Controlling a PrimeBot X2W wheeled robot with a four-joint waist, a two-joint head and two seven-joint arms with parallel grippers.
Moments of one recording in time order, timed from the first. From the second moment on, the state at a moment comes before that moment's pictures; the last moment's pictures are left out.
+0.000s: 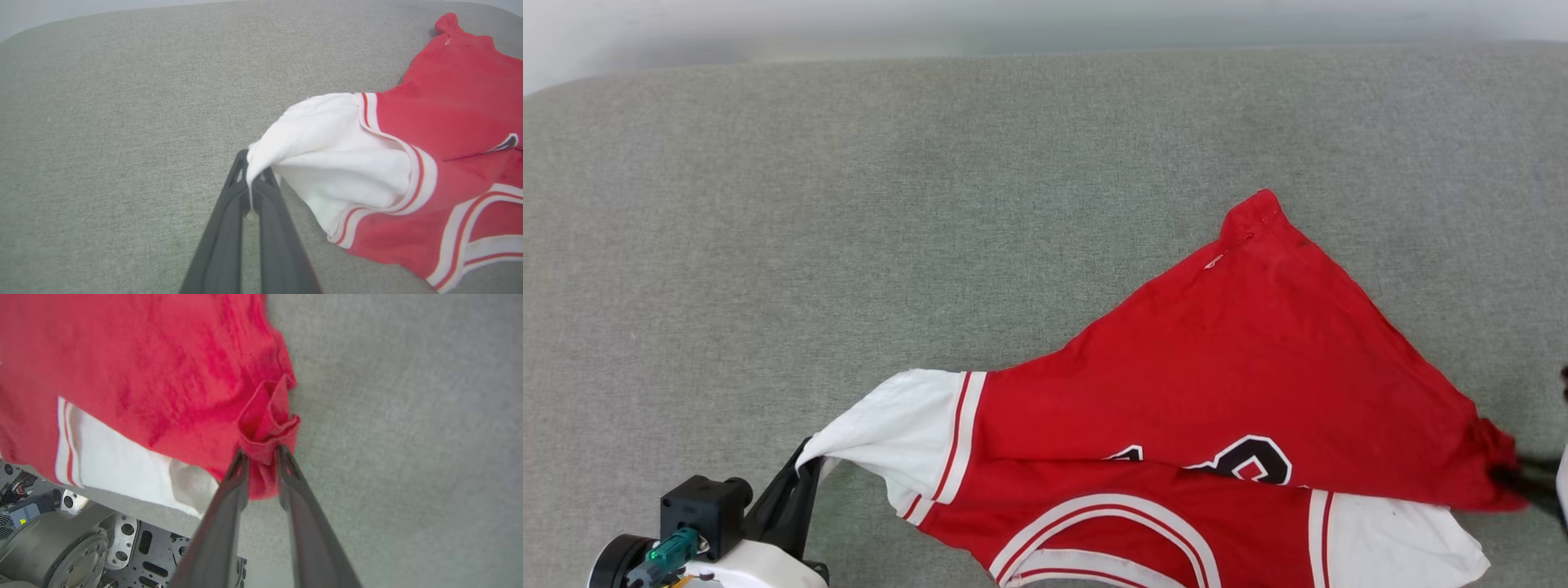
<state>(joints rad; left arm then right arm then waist) -0.11 0.84 -0.76 -0.18 -0.89 0.44 -0.26 -0.19 -0.95 0.44 0.08 0.93 0.13 0.68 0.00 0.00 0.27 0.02</state>
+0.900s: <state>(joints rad) -0.29 0.73 -0.80 -0.16 -0.79 0.38 -0.25 -1.00 -0.78 0.66 0.13 0.74 0.13 1.08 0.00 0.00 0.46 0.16</state>
